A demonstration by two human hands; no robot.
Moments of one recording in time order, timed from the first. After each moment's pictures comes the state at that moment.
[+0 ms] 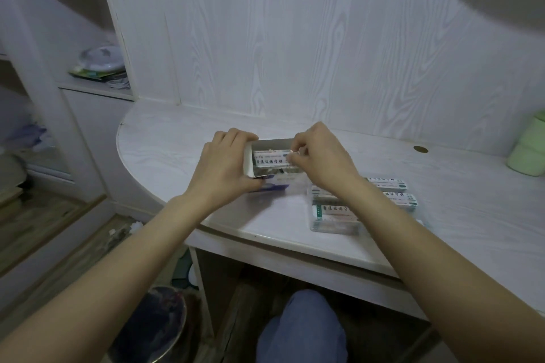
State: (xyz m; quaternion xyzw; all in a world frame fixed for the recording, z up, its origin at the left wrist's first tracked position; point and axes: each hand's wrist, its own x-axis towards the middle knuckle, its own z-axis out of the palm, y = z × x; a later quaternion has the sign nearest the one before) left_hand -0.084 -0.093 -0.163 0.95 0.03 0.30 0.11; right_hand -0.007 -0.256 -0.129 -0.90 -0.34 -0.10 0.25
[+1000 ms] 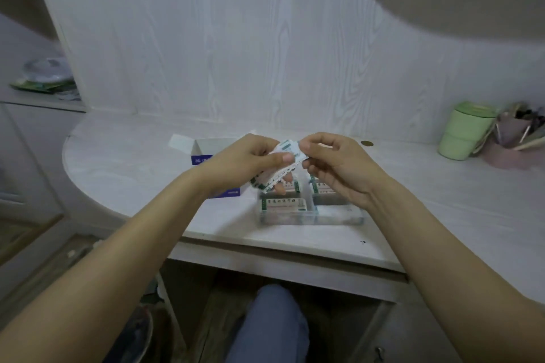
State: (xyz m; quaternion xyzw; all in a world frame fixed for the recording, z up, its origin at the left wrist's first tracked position) left_hand -0.075 -0.200 -0.111 0.87 -0.12 0.03 0.48; right_hand -0.022 -0.375 -0.113 -0.63 -0.21 0.18 0.73
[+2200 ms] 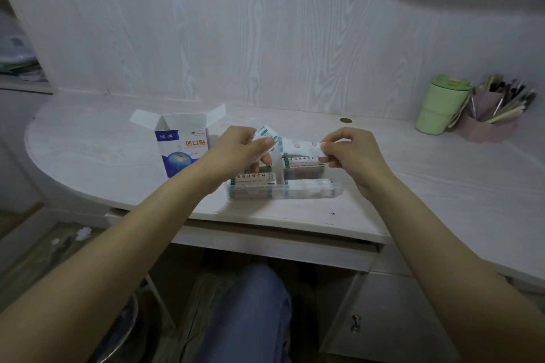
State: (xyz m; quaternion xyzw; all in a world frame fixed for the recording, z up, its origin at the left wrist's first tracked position) left_hand -0.061 -0.244 -0.145 0.85 0.02 0.08 0.51; right_hand -0.003 -0.434 -0.147 -0.80 -0.08 -0.01 0.60
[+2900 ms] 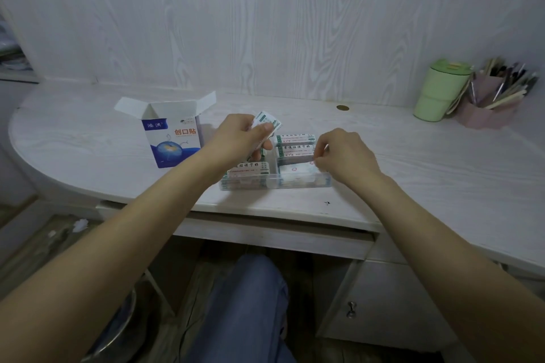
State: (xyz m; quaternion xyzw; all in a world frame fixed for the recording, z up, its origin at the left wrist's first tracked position) left_hand -0.048 -0.255 -0.152 0.83 0.03 0.09 0.55; right_hand 0.010 -0.434 -0.168 -0.97 -0.14 -0.04 0.21
